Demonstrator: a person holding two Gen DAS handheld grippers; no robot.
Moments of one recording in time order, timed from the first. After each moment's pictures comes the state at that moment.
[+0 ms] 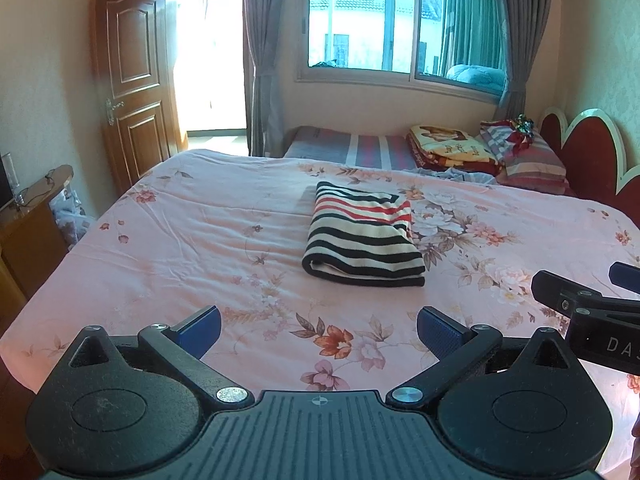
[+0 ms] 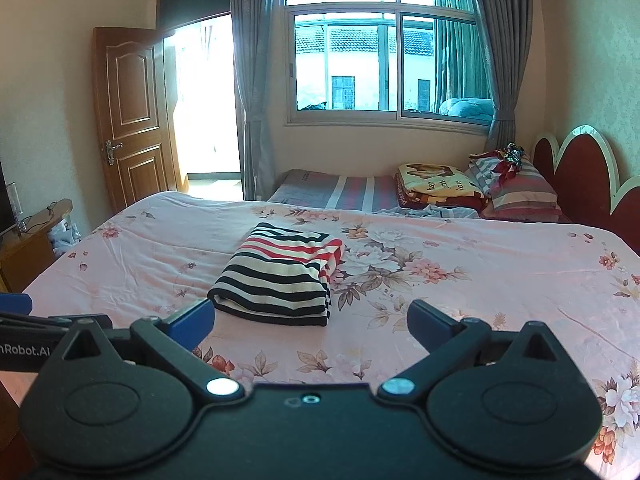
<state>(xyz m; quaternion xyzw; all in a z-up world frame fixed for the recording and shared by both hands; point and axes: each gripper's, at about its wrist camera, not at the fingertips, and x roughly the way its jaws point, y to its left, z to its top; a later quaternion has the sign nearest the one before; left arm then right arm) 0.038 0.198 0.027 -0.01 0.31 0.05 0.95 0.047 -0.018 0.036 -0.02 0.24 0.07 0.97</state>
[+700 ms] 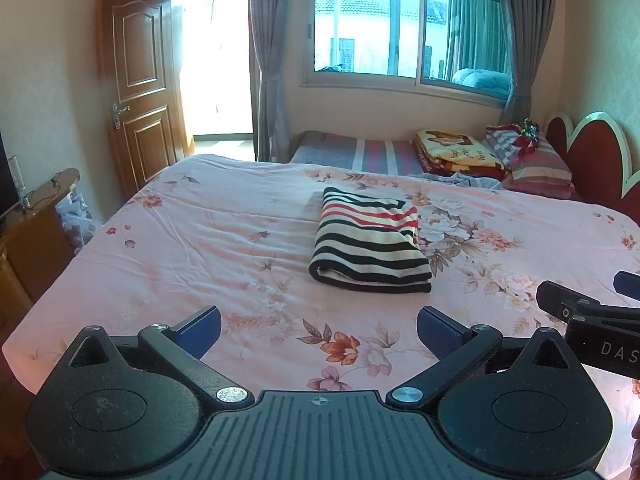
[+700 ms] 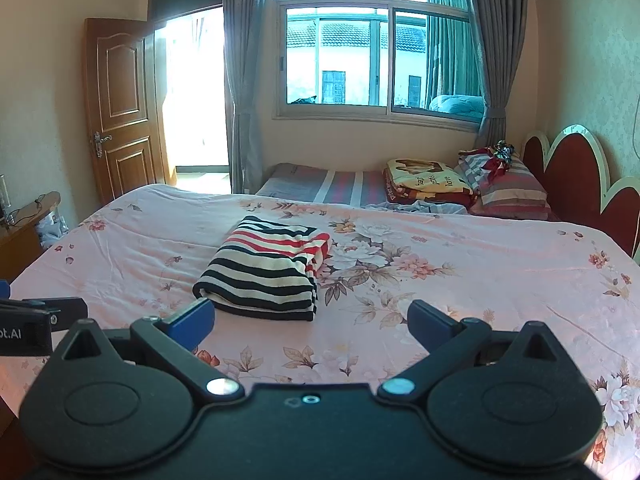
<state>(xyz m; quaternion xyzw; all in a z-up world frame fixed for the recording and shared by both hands) 0.036 0.198 0.031 -0.01 0.31 0.06 0.95 0.050 -0.017 0.032 -0.03 0.25 0.05 0.97</state>
